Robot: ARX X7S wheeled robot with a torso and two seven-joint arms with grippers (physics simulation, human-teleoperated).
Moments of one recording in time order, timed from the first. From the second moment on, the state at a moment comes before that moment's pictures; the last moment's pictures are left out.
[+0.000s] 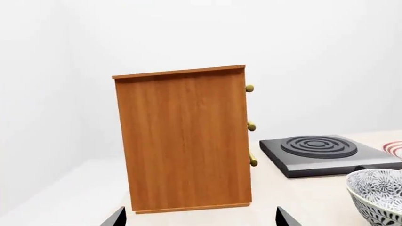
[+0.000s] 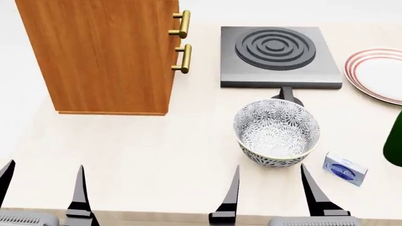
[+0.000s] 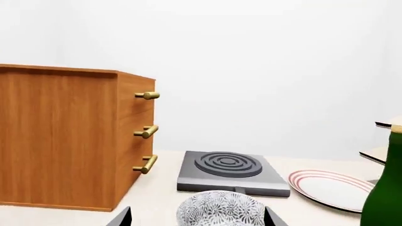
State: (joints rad) left arm -0.05 -0.21 0.19 0.49 -0.09 -0.30 -0.23; right arm 0.06 0.20 -0.16 -0.45 0.11 0.23 0.20
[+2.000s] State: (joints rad) left arm -0.05 -0.25 0.22 0.48 -0.14 -0.27 -0.29; right arm 0.06 0.25 -0.23 -0.42 0.12 0.22 0.28
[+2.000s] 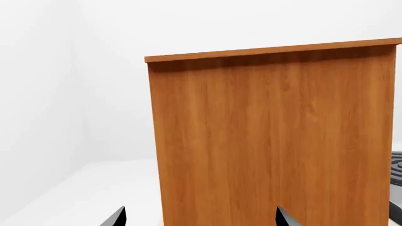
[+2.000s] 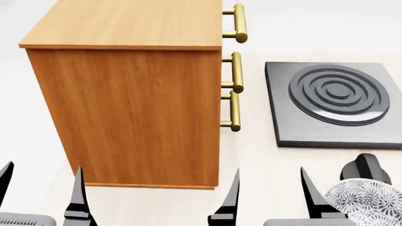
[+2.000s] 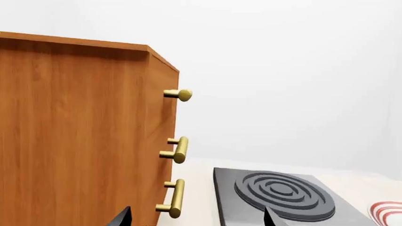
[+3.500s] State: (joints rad) left arm -0.07 -0.27 0.24 0.43 -0.17 -0.24 -0.31; right arm -0.01 0.47 -0.17 -0.84 0.05 0.89 0.33
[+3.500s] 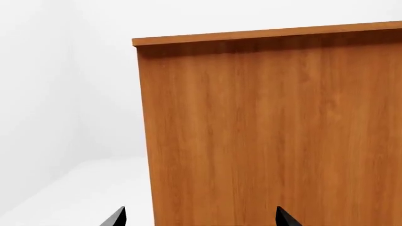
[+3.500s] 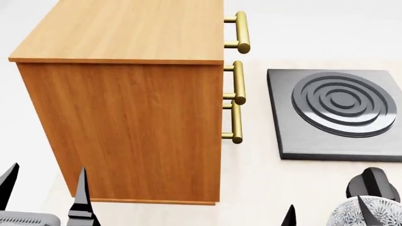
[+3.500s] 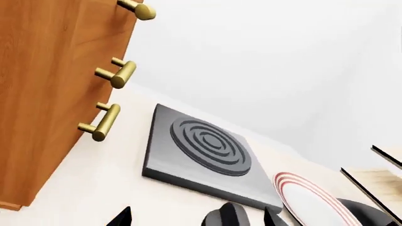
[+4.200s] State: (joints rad) left arm -0.07 -0.28 0.27 0.45 -0.16 -0.26 -0.33; right arm -0.21 0.55 -0.12 -0.90 0.04 1.02 0.34
